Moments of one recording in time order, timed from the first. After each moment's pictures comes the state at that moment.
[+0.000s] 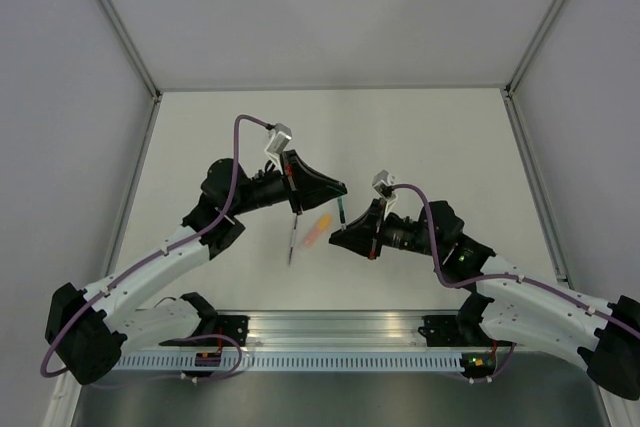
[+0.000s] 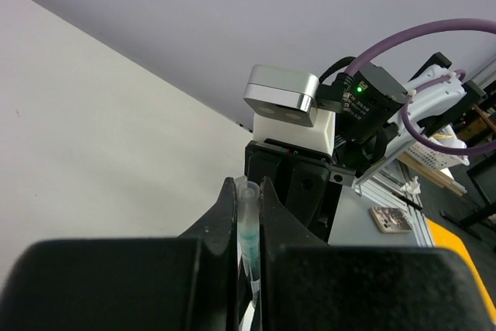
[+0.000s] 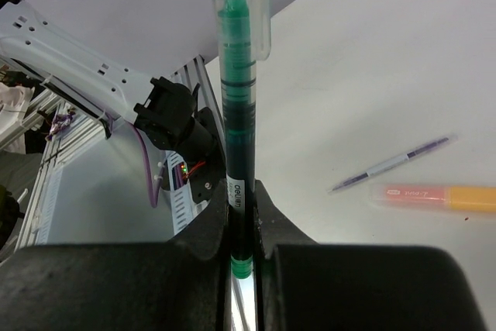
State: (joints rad) left arm -0.70 1.07 0.80 0.42 0.61 -0.60; right arm 0.87 0.89 0.51 0.35 -0.43 0.50
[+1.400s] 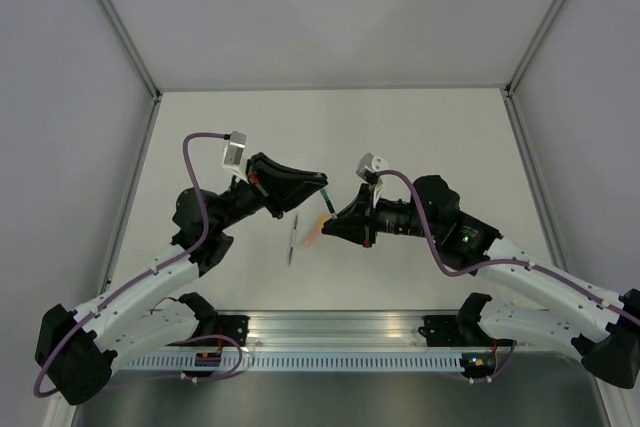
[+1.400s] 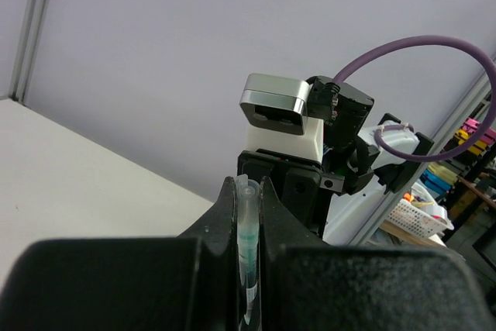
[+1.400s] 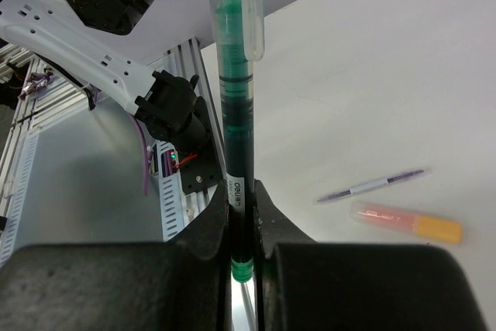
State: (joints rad) left arm -0.69 0.93 0.63 0.78 0.51 -0.75; right arm 0.89 0.97 0.81 0.04 -0.46 0.31
